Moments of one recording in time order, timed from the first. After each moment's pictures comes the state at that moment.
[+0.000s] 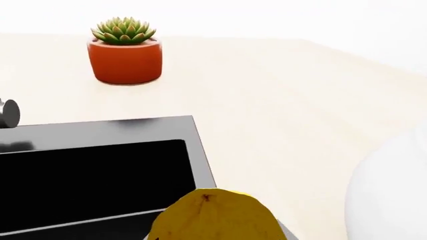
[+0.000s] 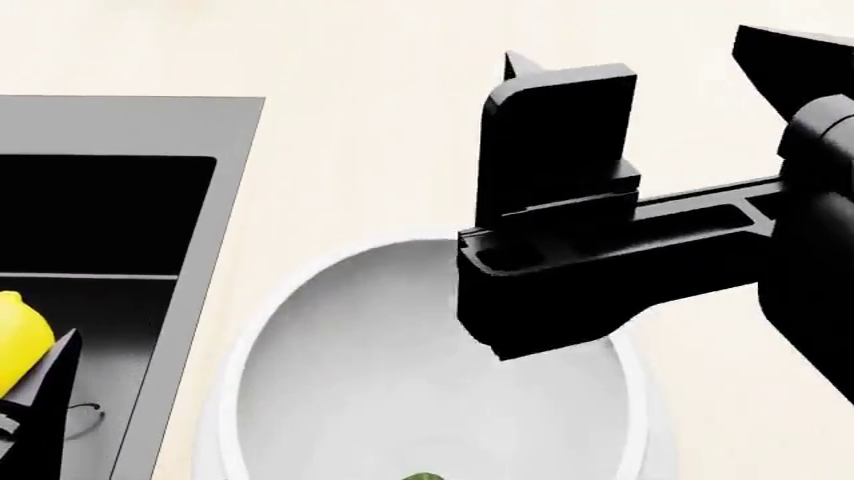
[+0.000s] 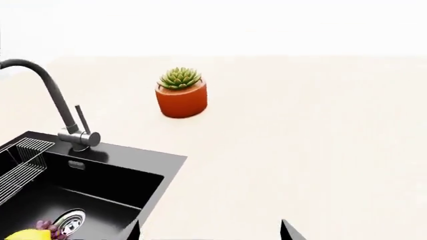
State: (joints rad) left arm -0.28 -0.64 -0.24 0.87 -1.24 -1.01 -0.47; right arm 1.71 1.04 -0.56 -0.53 2.56 0.81 1.24
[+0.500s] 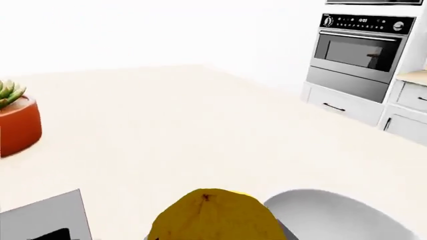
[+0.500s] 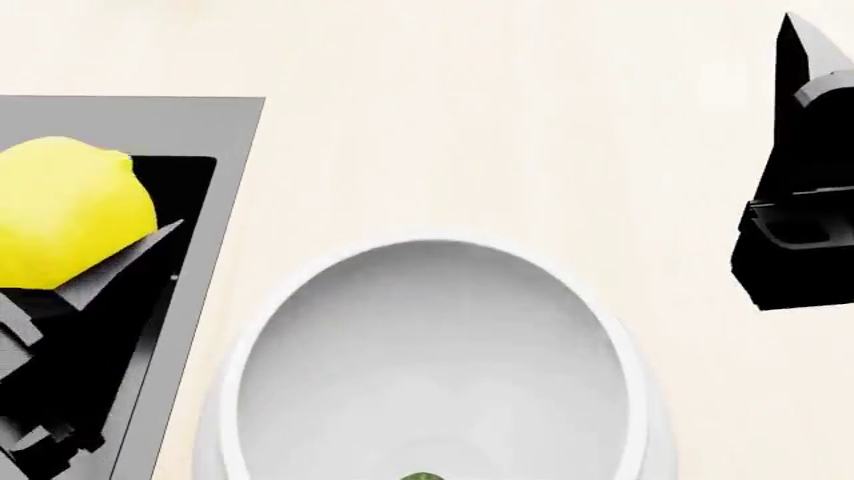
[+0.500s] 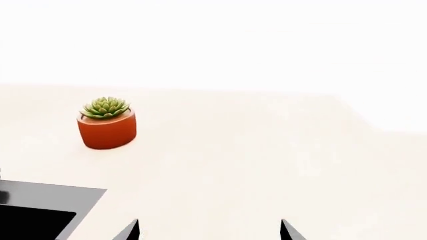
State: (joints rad) left arm -0.99 -0.71 0.10 0.69 -1.91 -1.06 -0.77; right arm 1.45 1.32 -0.37 -0.59 2.23 0.82 0.97
